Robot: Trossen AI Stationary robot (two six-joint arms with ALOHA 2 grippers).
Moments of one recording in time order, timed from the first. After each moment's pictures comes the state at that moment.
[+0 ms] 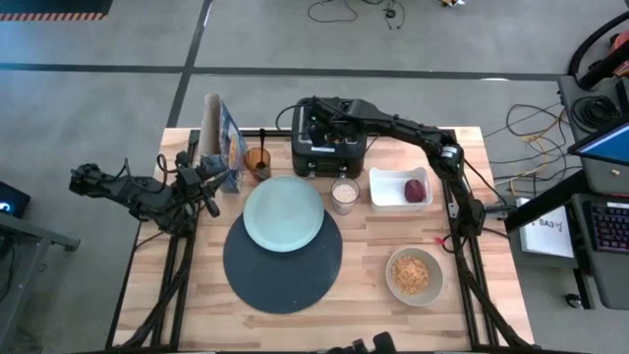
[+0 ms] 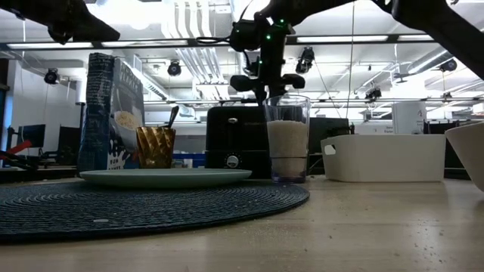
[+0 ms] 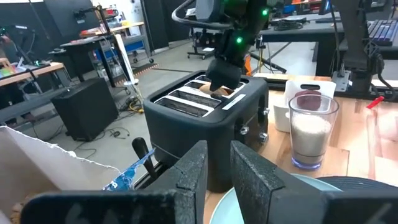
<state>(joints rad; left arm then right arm) -0.36 0.36 0.55 -0.44 -0.98 -0.07 -0.44 2.15 2.12 -1.13 0.46 0.64</state>
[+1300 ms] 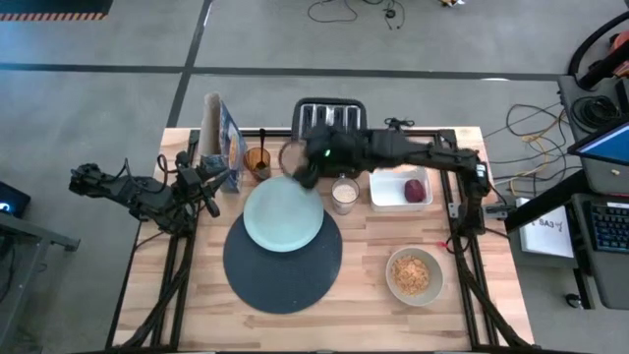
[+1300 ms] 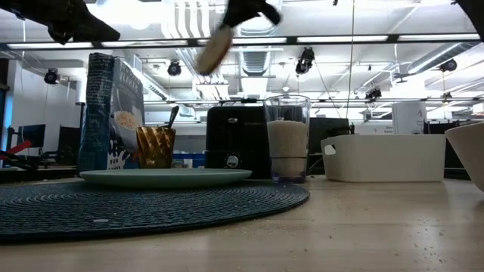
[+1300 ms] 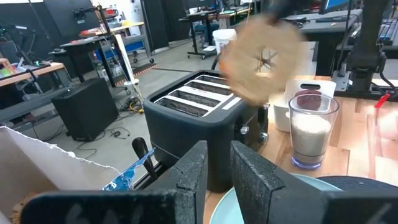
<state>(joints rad) -0.36 0.36 0.55 -0.44 -0.98 -0.07 -0.10 1.91 2.12 -0.90 0.34 0.37</state>
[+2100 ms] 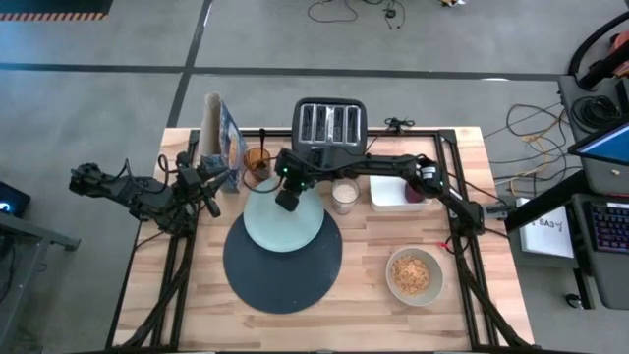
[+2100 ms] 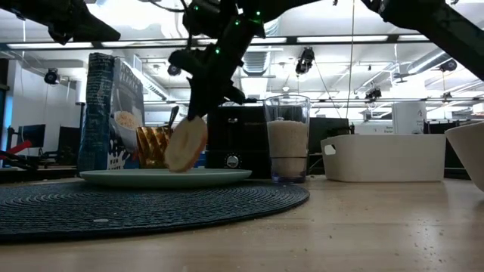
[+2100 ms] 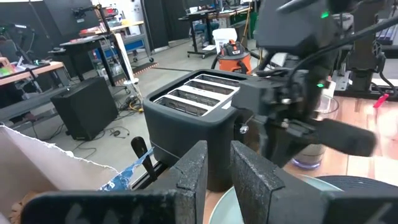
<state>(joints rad) -0.36 0.37 0.55 -0.44 -0.98 -0.08 -0.16 2.27 2.15 -0.83 0.05 0.27</state>
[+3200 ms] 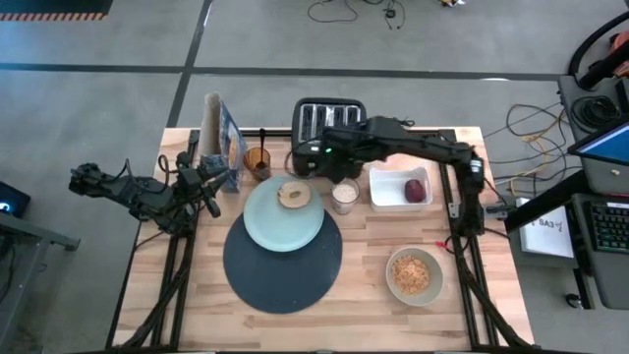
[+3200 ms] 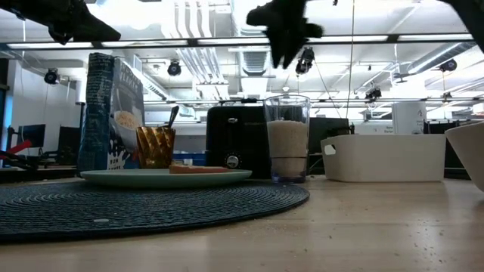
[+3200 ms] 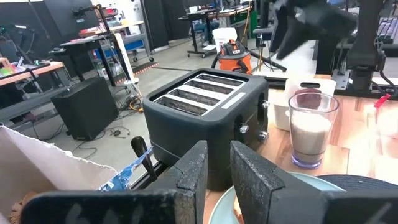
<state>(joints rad) -0.36 0.37 0.55 -0.44 -0.98 -0.08 -0.19 1.94 2.15 -1.46 0.39 0.55</state>
